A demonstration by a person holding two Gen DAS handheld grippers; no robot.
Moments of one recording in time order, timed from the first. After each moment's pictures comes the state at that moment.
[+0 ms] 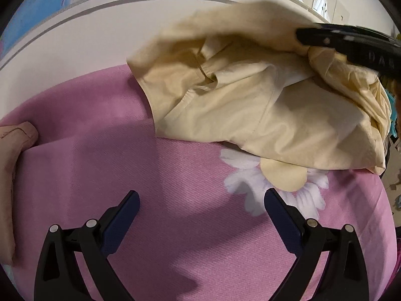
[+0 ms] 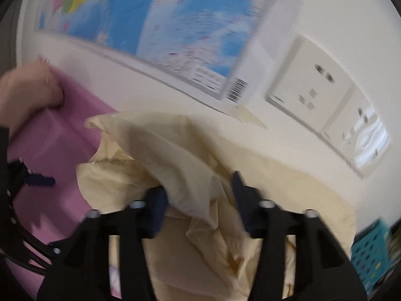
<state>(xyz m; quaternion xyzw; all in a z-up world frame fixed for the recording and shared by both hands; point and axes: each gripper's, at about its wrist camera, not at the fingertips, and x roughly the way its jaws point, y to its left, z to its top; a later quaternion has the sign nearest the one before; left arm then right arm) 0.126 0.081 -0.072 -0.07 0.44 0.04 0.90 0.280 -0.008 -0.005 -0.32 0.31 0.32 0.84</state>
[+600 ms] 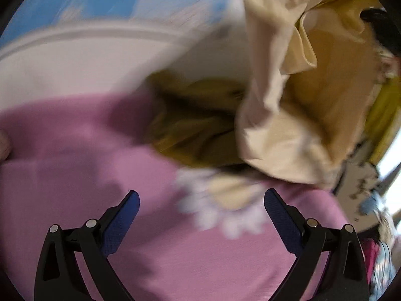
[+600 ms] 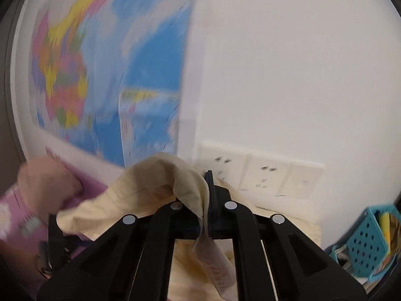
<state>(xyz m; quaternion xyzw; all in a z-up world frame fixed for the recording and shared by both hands) 0.094 0.097 -0.041 -0.13 0.32 -0.12 0.93 0.274 -0.133 0.181 -0.12 0.25 0.31 0.91</state>
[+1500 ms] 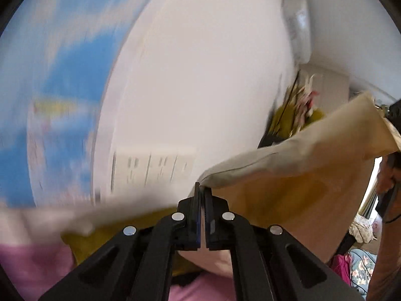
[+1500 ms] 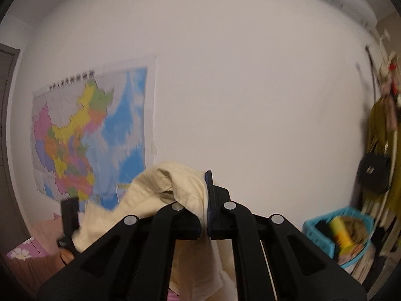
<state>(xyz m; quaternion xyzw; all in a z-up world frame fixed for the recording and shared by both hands) 0.084 0.041 0.172 -0.12 0.10 -0.25 0.96 0.141 -0.317 0.338 -0.01 0.08 0.24 0.97</state>
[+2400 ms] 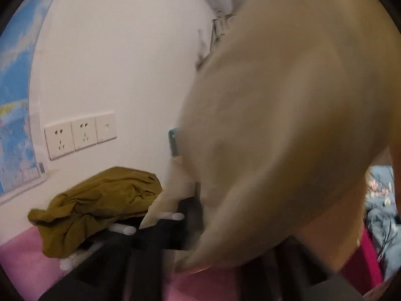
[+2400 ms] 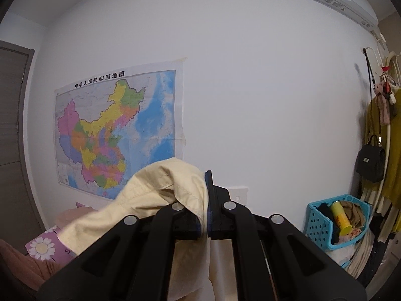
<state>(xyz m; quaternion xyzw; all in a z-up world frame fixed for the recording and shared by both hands) -0.002 -0.102 0.066 0.05 0.13 -0.35 0.93 0.021 -0.326 0.330 -0.01 0.10 0.26 0.96</state>
